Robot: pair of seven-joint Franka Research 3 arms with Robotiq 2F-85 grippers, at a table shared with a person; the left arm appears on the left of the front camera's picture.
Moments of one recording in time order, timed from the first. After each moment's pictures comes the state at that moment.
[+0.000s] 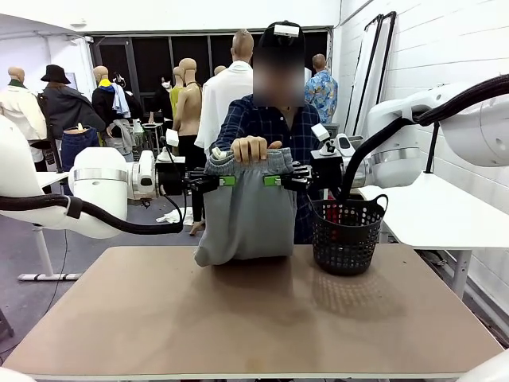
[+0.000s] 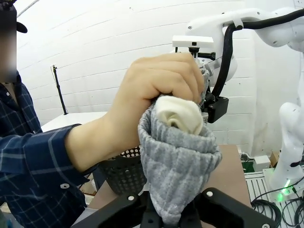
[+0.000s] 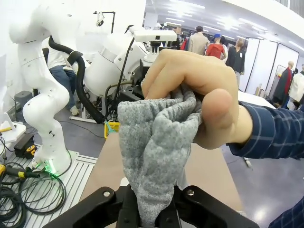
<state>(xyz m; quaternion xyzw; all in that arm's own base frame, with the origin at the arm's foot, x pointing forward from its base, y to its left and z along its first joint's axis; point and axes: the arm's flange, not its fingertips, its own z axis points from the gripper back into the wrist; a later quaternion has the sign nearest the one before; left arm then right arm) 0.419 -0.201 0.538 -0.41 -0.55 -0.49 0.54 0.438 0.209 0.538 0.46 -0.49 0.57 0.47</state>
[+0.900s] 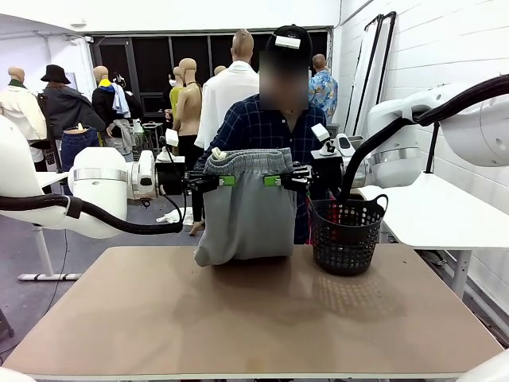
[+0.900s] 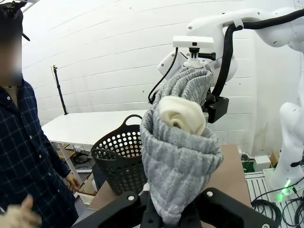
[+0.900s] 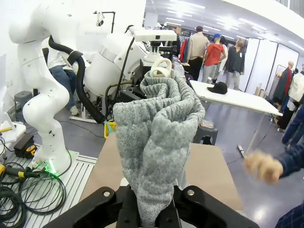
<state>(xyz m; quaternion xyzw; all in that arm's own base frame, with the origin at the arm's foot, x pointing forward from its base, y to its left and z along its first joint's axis) 0.419 -0.200 0.538 -0.41 -0.55 -0.49 0.54 0.438 0.209 0.538 0.46 -0.49 0.57 0.47</state>
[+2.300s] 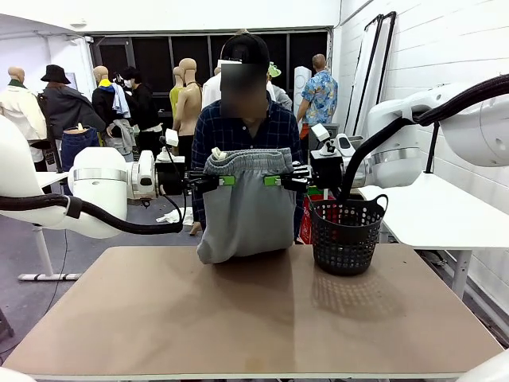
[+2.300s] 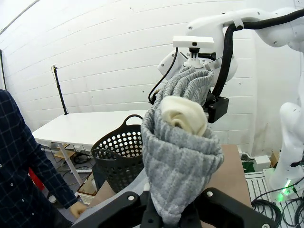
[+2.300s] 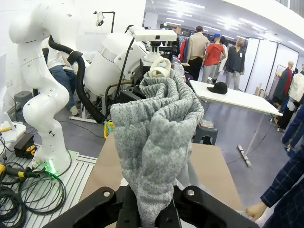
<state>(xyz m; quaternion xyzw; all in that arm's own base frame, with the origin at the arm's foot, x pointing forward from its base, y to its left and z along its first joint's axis) 0.419 -0.200 0.538 -0.41 -0.55 -0.49 0.54 0.438 0.209 0.538 0.46 -0.49 0.57 0.47</state>
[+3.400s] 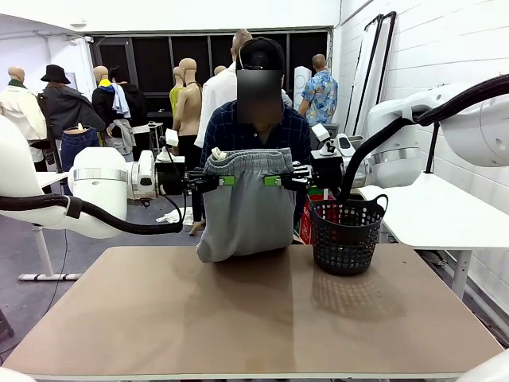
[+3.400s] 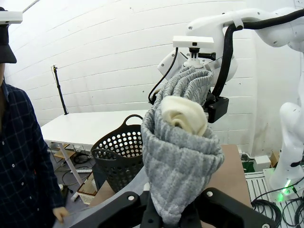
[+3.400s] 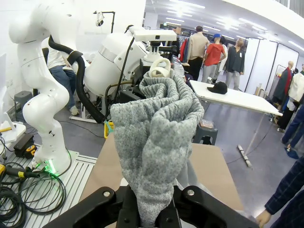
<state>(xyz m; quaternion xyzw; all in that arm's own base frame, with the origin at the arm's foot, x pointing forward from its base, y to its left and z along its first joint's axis) 0.419 -0.200 0.538 -0.41 -0.55 -0.49 0.54 0.438 0.209 0.538 0.46 -0.49 0.57 0.47</state>
